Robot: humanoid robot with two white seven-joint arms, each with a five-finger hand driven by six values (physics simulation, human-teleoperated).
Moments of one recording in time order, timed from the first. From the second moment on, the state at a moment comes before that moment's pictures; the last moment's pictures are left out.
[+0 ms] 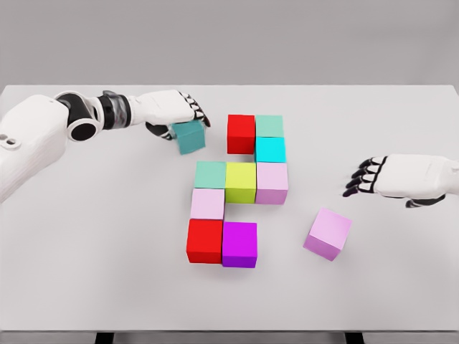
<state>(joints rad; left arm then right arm) -1.11 0.43 -1.23 -0.82 -0.57 -0.61 -0.12 -0.52 -1.16 0.62 -1.75 0.40 -0.61 0.61</state>
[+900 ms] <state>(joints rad) -1.03 0.59 -1.09 -0.79 -0.58 -0.61 -0.13 -0.49 -1.02 0.65 -1.70 0.61 -0.61 0.61</state>
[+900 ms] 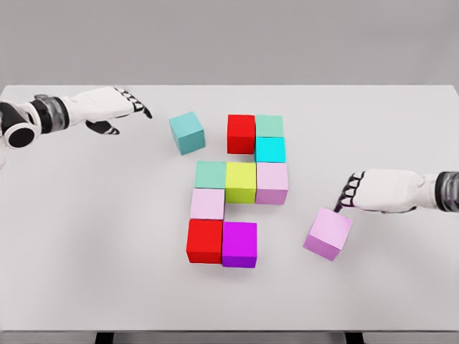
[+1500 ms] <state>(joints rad) -1.02 0.53 -1.10 -0.80 -0.58 -0.61 -0.19 -0.48 -1.02 0.66 -1.74 0.52 -0.61 0.61</state>
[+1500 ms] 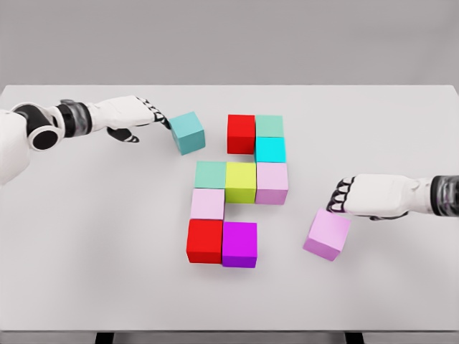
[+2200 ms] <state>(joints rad) -1.03 0.50 -1.10 -0.79 -0.58 -0.61 -0.20 -0.49 -1.08 0.64 -1.75 0.41 -0.61 0.59</state>
